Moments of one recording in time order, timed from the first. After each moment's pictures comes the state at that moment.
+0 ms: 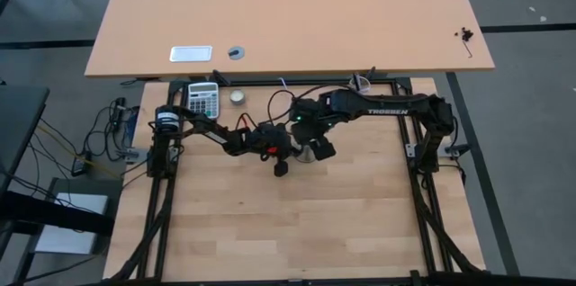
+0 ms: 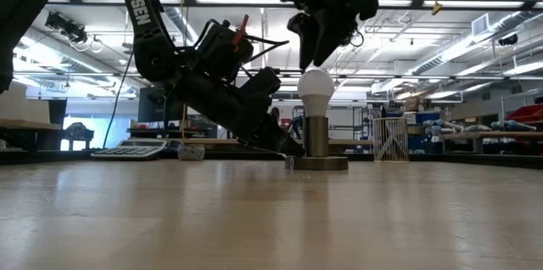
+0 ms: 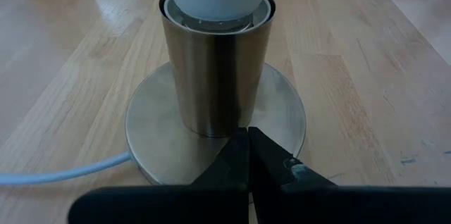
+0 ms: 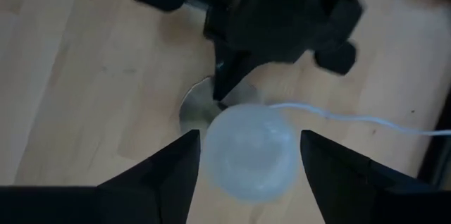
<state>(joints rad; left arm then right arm) 0.17 2.00 0.80 0.70 0.13 0.03 -0.13 1.82 1.68 -1.09 0.01 -0.48</state>
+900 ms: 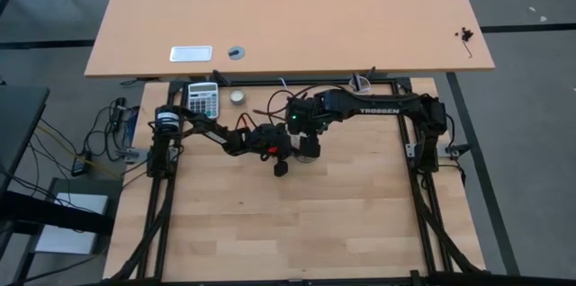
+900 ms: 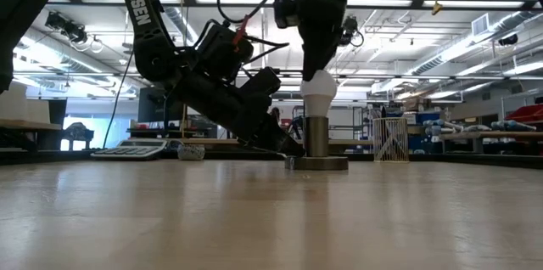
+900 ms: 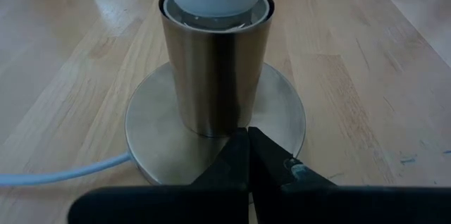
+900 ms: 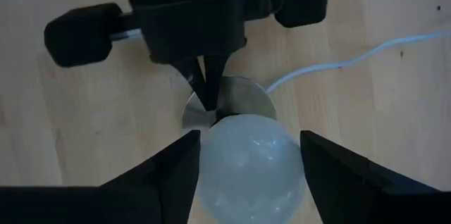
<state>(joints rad) 0.17 2.00 0.80 0.70 0.14 0.03 -0.16 1.88 1.68 -1.07 0.03 -0.01</state>
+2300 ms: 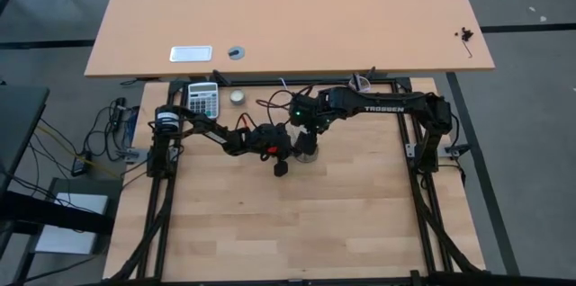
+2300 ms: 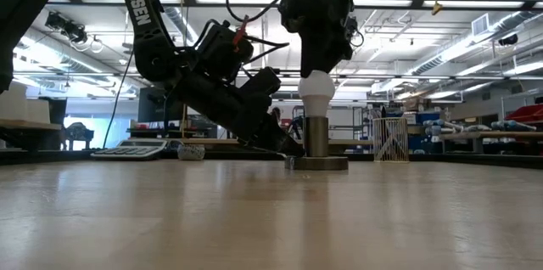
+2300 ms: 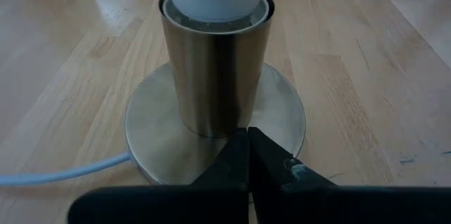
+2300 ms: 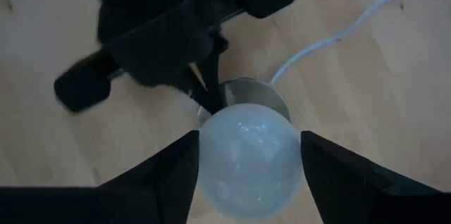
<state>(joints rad) 0.17 2.00 0.80 0.70 0.14 0.02 -0.18 1.84 1.63 -1.03 0.00 0.27</state>
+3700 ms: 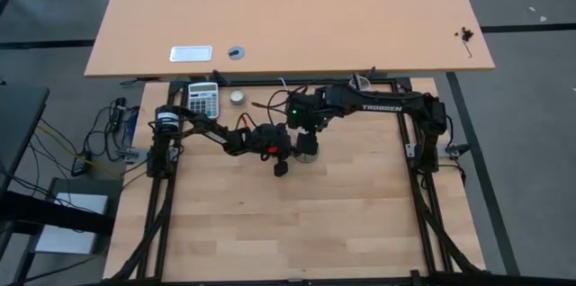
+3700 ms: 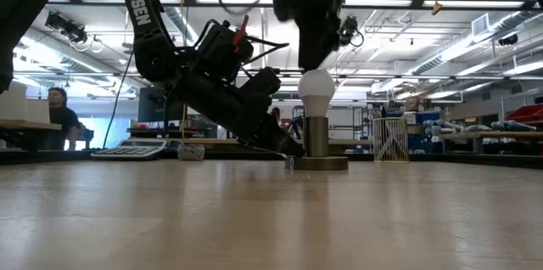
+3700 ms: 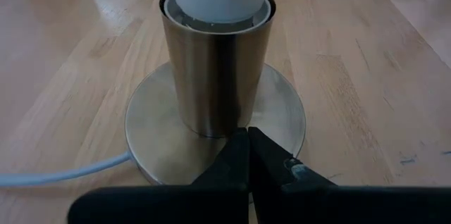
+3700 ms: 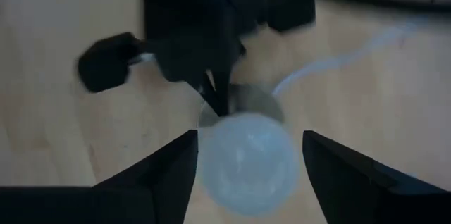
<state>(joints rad) 0.17 2.00 0.80 0.70 0.14 0.02 -0.17 1.88 1.76 -1.12 0.00 0.10</state>
